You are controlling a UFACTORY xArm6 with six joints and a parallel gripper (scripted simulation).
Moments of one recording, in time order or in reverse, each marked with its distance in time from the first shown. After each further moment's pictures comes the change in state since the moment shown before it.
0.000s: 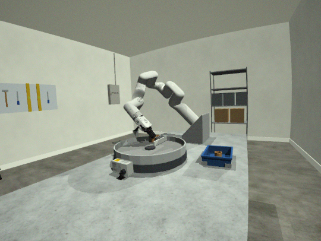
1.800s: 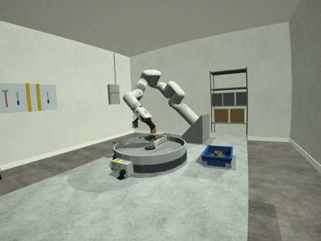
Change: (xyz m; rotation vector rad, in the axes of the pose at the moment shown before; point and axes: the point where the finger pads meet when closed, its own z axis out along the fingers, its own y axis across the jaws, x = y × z) arm -0.041 0.001 -0.048 -0.002 -0.001 0.000
